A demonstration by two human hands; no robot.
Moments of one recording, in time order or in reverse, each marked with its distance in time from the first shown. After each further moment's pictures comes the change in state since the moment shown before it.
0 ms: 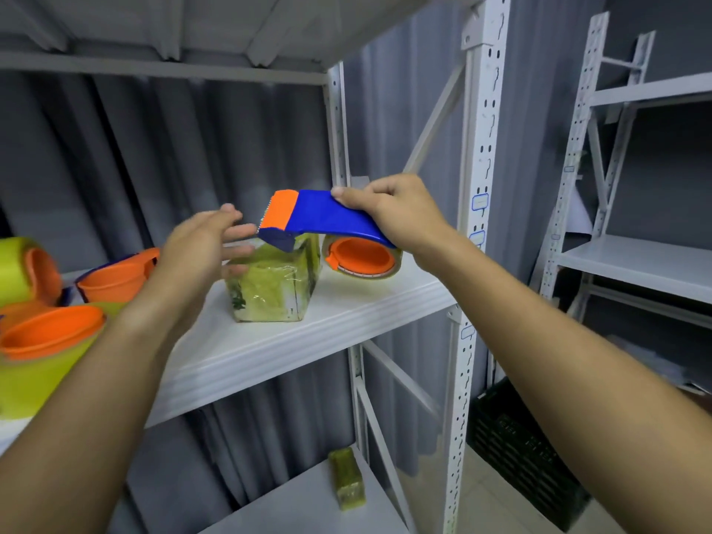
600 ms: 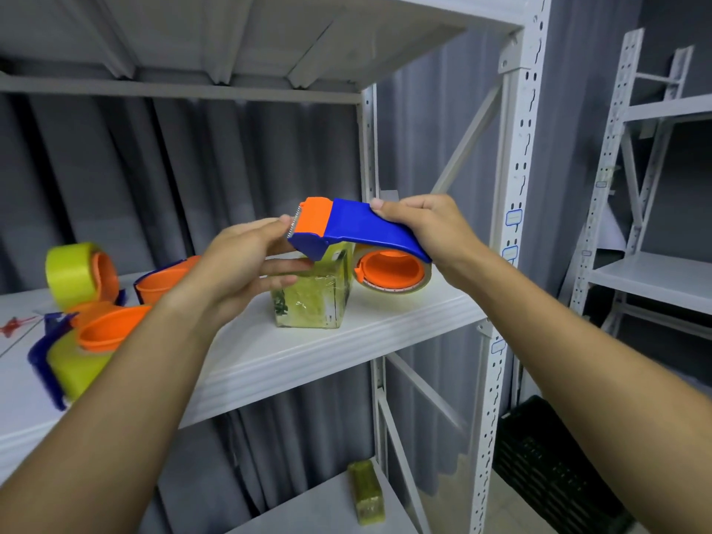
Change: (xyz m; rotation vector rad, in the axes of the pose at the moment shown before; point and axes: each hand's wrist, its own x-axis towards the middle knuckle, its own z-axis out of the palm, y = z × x) left_hand -0.008 0.017 -0.016 0.012 -0.253 -0.056; right_hand -0.007 -0.006 0.007 0.184 -0.079 0.034
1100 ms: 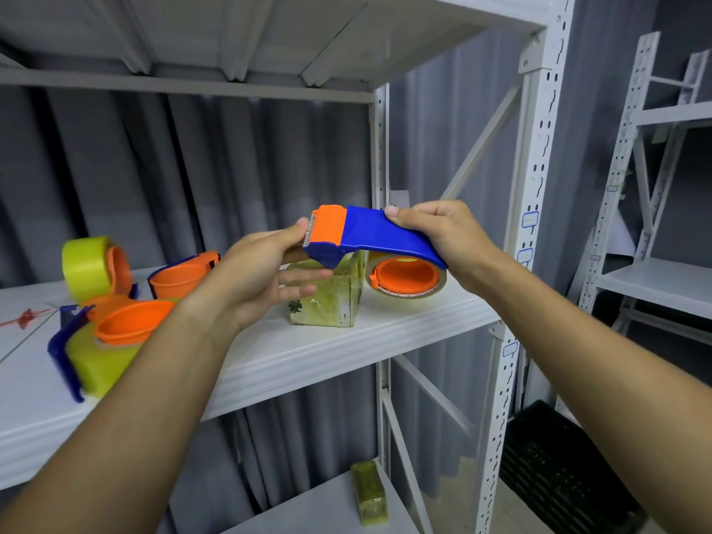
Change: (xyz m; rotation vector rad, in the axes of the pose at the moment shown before) left_hand -0.007 -0.006 -0.004 -0.121 -0.070 -0.072; right_hand -0.003 0.000 0.008 0.000 -0.032 0.015
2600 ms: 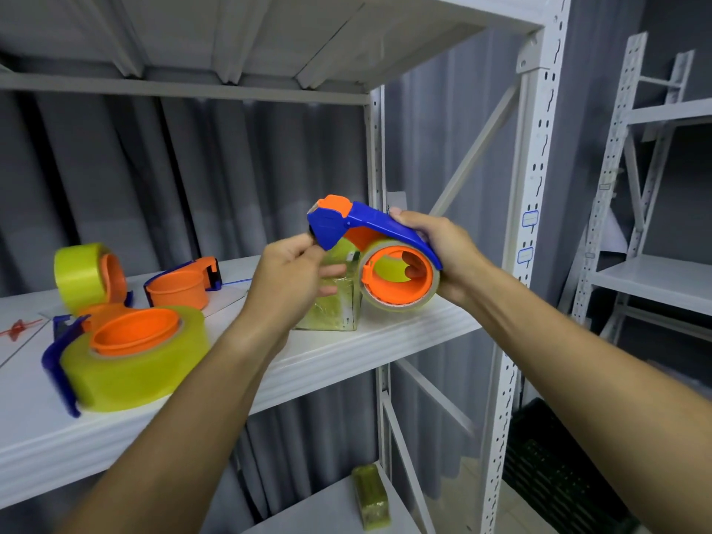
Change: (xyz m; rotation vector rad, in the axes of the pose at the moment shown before) left_hand -0.004 -0.015 0.033 0.151 0.163 0.281; right_hand 0.004 0.012 0.015 0.465 -0.007 0.293
